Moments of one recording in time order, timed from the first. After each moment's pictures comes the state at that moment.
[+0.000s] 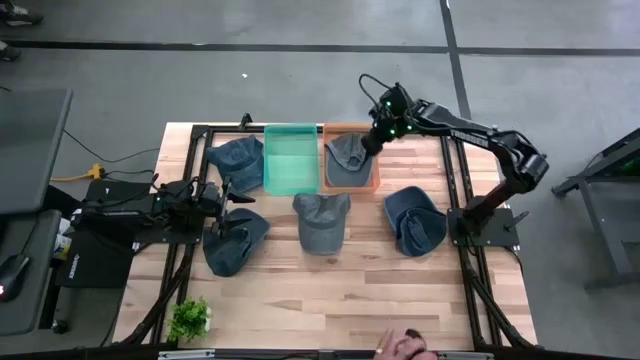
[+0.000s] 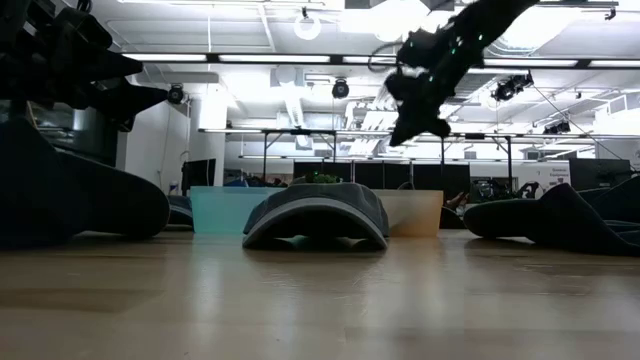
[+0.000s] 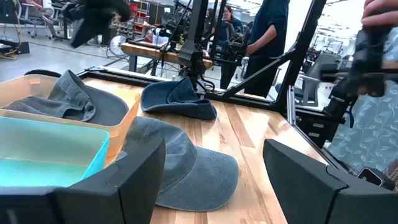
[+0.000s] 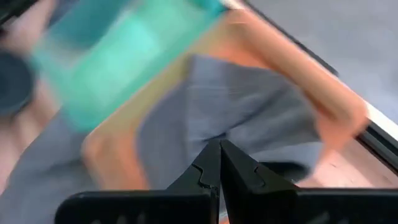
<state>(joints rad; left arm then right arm) 0.05 0.01 0.03 0.00 0.09 -0.19 -0.71 1.54 1.20 -0.53 -0.25 0.11</state>
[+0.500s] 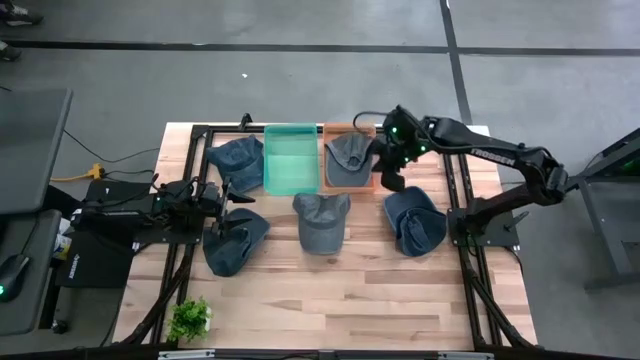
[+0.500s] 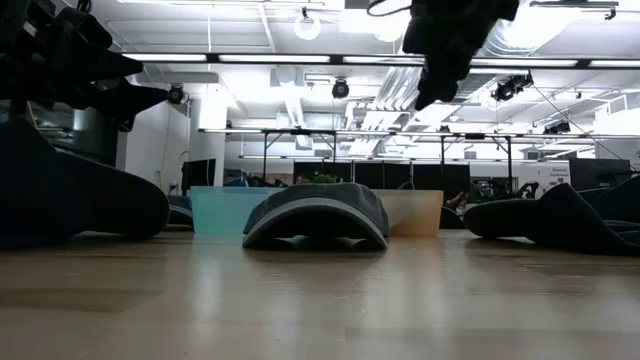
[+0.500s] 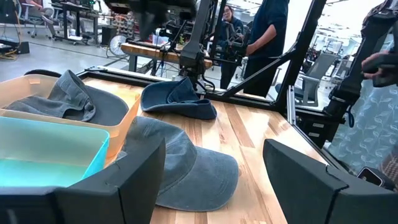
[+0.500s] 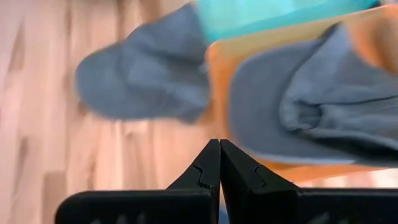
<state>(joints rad) 0.05 0.01 0.03 0.00 0.09 -0.19 -0.46 1.36 1.20 -0.84 -0.29 -0.20</state>
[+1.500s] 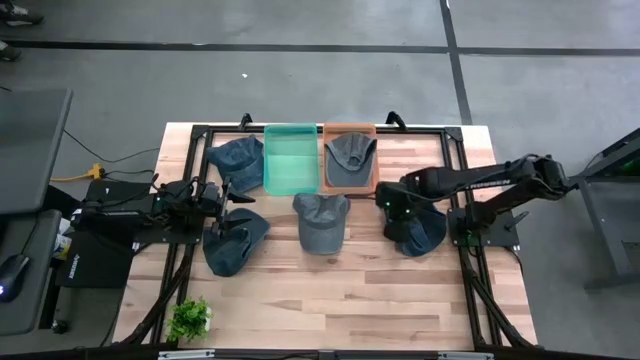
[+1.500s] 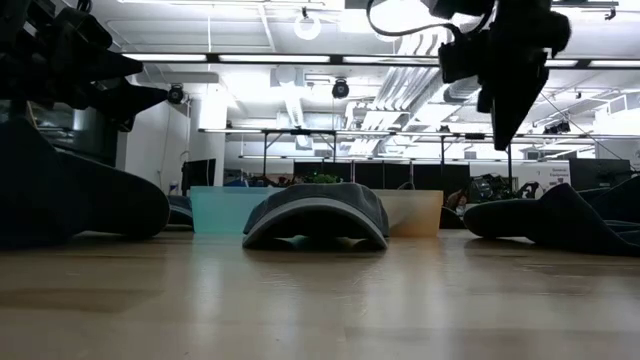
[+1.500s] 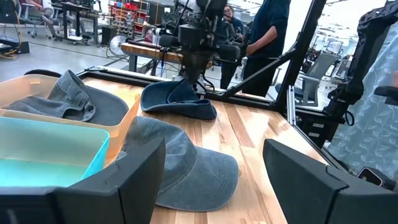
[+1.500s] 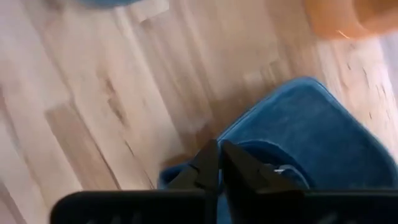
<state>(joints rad) 0.05 0.01 0.03 0.00 0.09 -0.19 0.00 1.36 1.01 -0.99 0.01 0.43</state>
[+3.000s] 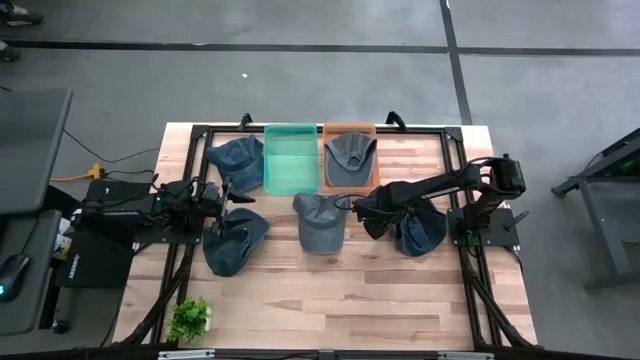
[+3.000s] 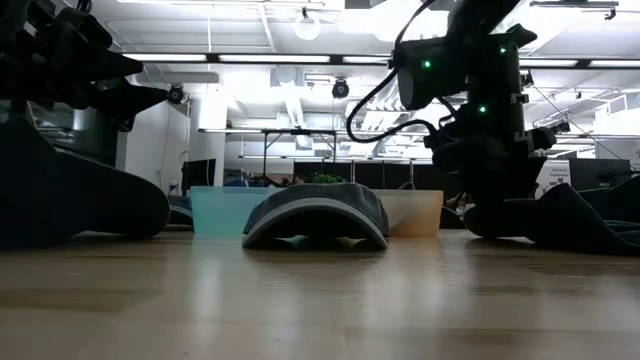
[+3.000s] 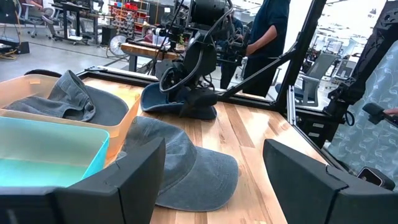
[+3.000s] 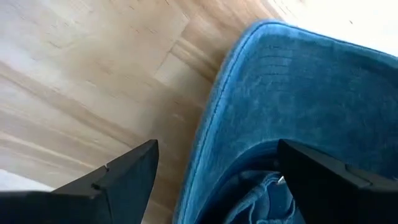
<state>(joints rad) 0.05 0.01 0.03 0.00 0.09 -0.19 0.01 1.71 1.02 -1.00 0.19 0.97</state>
